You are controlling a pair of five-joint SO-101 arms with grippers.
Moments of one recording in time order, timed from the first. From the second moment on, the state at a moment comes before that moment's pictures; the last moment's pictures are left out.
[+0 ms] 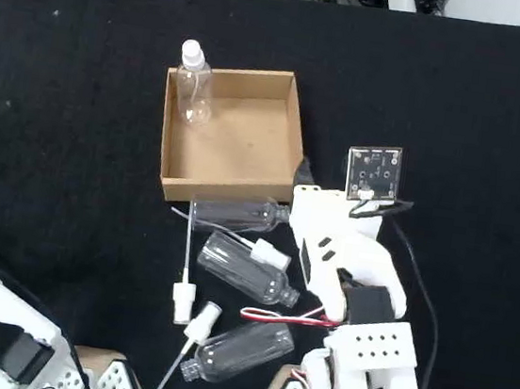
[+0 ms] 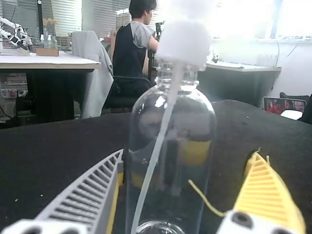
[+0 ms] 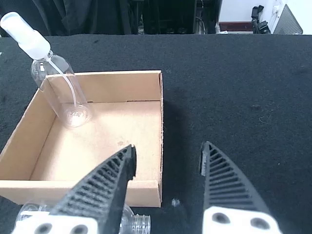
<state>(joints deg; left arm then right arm) -67.6 46.0 49.4 -97.9 2.2 -9.5 -66.1 74.8 26.5 -3.5</state>
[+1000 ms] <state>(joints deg) -67.7 21.7 65.2 -94.0 2.2 -9.5 -66.1 74.8 26.5 -3.5</state>
